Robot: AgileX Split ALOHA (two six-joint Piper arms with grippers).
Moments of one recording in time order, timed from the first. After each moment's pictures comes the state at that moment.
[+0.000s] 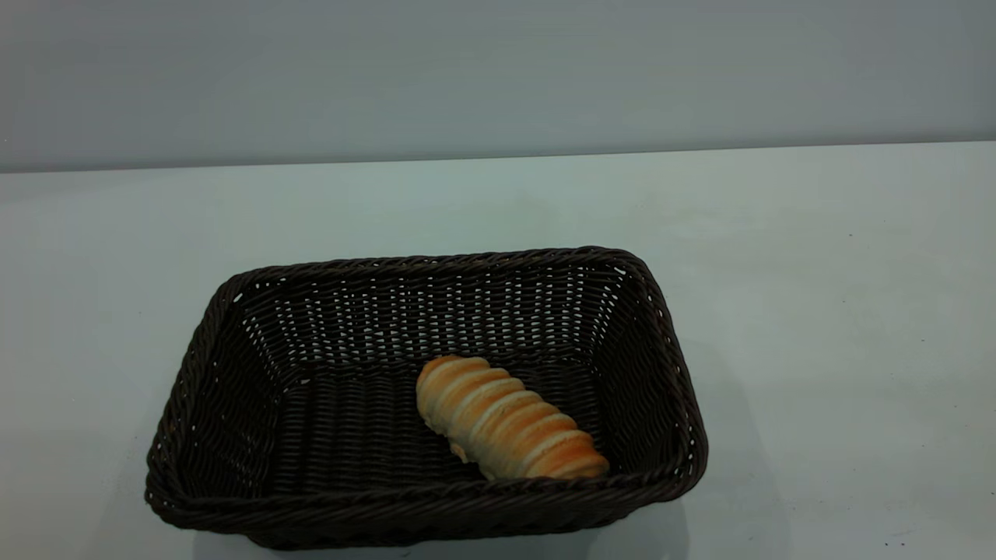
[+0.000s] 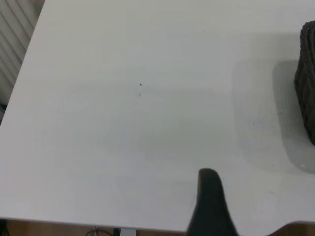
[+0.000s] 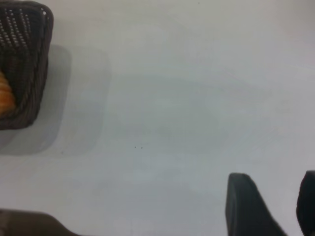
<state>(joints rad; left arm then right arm) -0.03 -0.02 -0.49 0.12 1.14 -0.11 0.06 0.09 -0.48 0.02 1.12 -0.02</state>
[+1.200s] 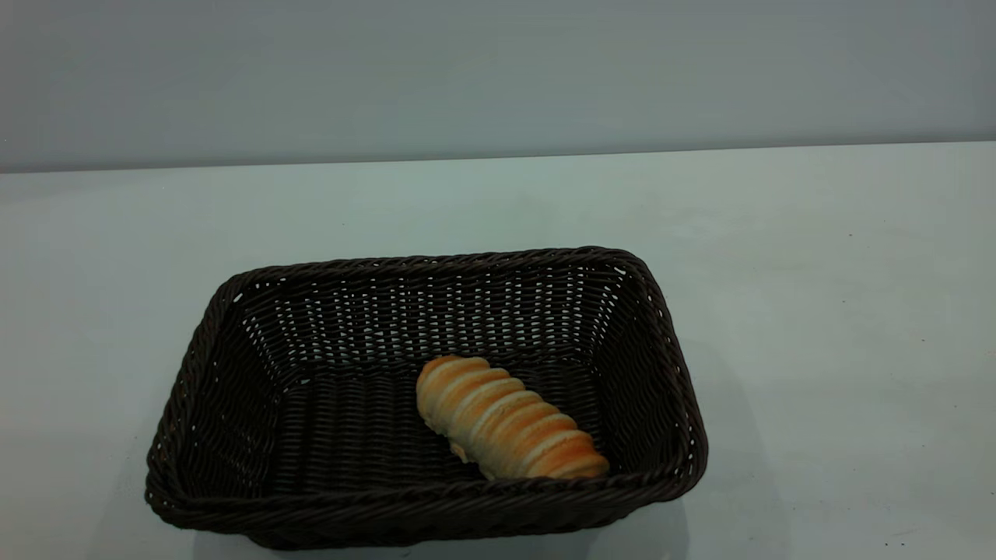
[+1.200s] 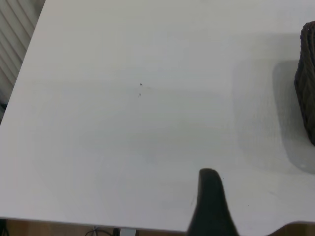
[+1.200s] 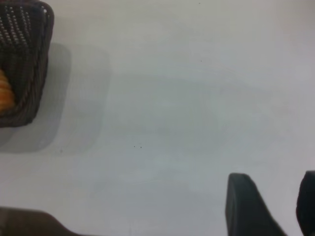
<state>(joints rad) -0.03 -0.02 -0.49 0.12 1.14 -0.12 0.06 0.09 -0.48 0.02 1.12 -0.03</state>
